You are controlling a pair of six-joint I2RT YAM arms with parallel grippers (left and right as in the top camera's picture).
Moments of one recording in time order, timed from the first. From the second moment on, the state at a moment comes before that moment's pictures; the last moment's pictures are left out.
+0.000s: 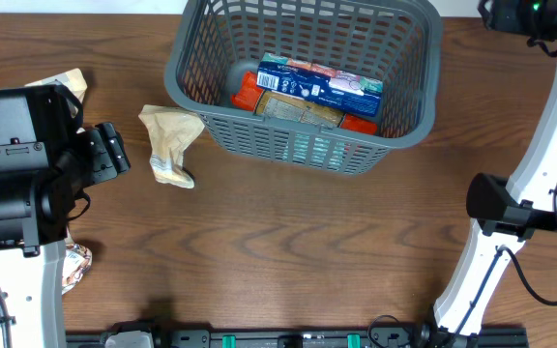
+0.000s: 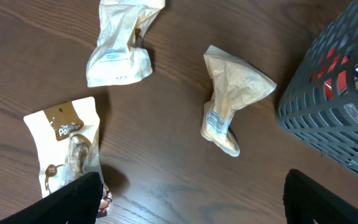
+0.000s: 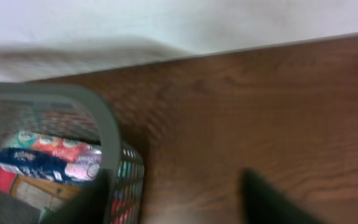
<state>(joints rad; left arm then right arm) 0.08 1.19 1.52 -1.27 -0.11 -0.23 -0.18 2.28 3.05 -1.61 -0.14 0.04</state>
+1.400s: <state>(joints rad) 0.08 1.19 1.52 -1.27 -0.11 -0.23 -0.12 2.28 2.53 -1.22 -0.23 0.02</state>
